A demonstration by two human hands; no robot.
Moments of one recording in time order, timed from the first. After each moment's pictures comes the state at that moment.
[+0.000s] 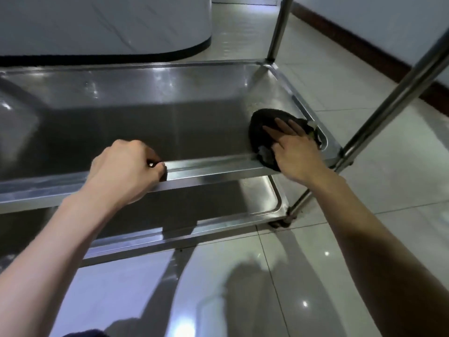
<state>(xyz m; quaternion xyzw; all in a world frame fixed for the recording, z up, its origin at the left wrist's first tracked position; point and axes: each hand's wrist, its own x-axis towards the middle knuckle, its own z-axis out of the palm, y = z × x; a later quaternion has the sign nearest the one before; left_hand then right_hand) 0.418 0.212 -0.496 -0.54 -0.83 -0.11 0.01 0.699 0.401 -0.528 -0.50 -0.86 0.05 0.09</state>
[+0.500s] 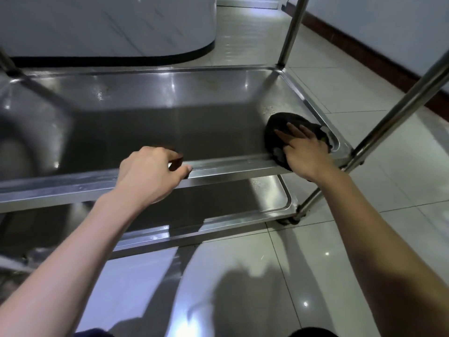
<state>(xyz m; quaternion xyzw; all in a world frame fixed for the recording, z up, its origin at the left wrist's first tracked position) 0.397 0.192 -0.503 -0.57 -0.81 -0.14 0.02 0.679 0.380 -0.515 -0.55 -0.83 0.08 0.04</state>
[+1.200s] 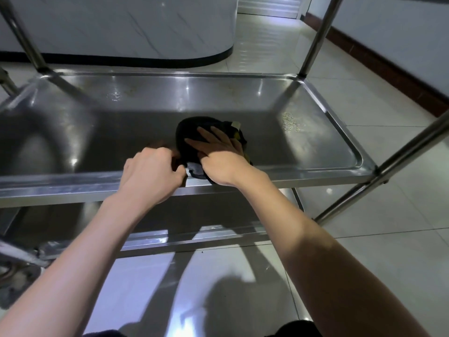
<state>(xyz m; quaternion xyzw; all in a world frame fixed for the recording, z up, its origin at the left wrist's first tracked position) 0.374 0.185 -0.500 -0.52 -0.85 -0.14 0.00 0.491 0.316 -0.515 -0.34 -0.92 0.17 0.03</state>
